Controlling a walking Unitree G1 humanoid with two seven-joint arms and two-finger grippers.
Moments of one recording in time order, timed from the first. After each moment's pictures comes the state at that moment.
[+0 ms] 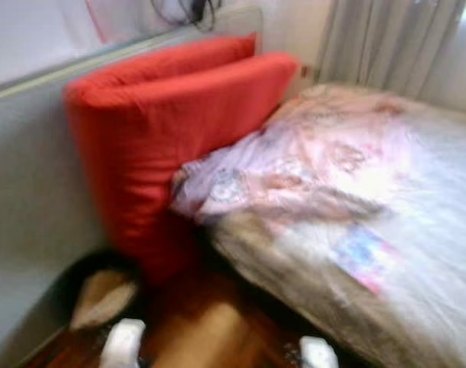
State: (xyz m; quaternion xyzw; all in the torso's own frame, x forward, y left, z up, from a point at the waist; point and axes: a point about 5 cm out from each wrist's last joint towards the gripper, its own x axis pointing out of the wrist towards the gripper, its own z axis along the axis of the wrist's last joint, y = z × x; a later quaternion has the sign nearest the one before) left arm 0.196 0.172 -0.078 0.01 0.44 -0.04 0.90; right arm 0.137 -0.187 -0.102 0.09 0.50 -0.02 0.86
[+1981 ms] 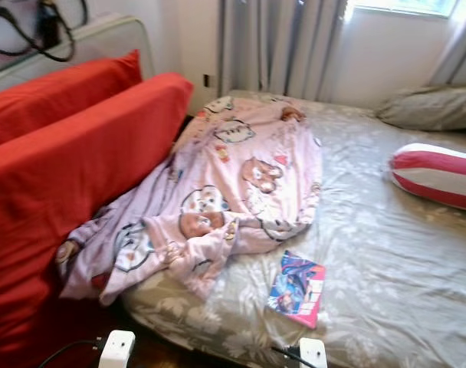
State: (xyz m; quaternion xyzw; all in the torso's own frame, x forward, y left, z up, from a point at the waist) left arm 0.178 0.191 -0.085 0.03 0.46 -0.03 0.88; right arm 0.153 -0.173 -0.098 0.09 0.49 0.00 0.87
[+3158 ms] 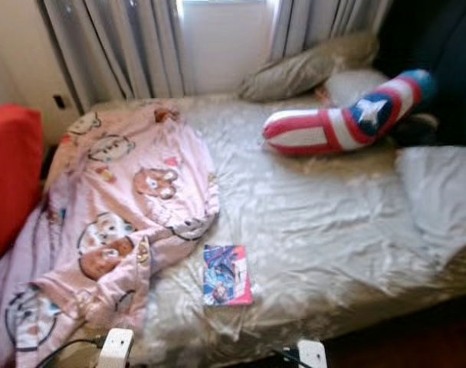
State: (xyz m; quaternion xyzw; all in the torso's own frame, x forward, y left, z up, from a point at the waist) left arm 0.183 0.192 -0.083 0.03 0.46 -0.03 0.89; right arm 0.150 -0.173 -0.099 0.09 0.49 0.00 0.87
